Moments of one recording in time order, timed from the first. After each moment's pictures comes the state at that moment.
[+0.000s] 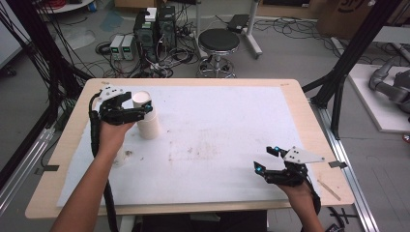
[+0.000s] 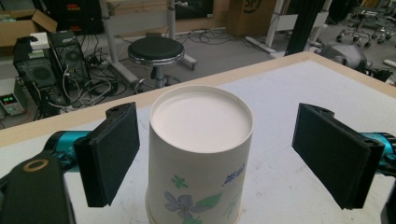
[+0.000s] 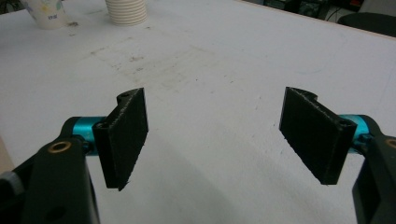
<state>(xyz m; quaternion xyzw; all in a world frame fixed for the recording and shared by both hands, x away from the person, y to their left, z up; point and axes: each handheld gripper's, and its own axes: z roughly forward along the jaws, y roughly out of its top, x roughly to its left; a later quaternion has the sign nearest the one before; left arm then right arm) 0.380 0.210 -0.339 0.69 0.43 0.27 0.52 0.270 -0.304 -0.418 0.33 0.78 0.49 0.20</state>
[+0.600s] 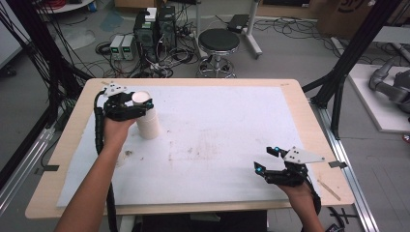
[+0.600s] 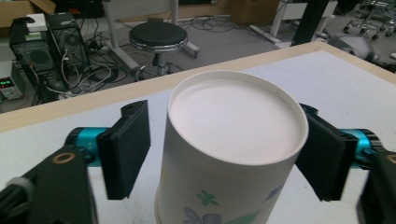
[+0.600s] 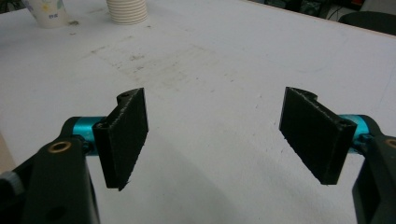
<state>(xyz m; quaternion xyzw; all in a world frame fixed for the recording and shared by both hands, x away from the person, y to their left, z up) 0.400 0.212 -0.351 0.69 0.44 0.26 0.51 0.270 -0.305 -0.418 0.33 0.78 0.49 0.20</state>
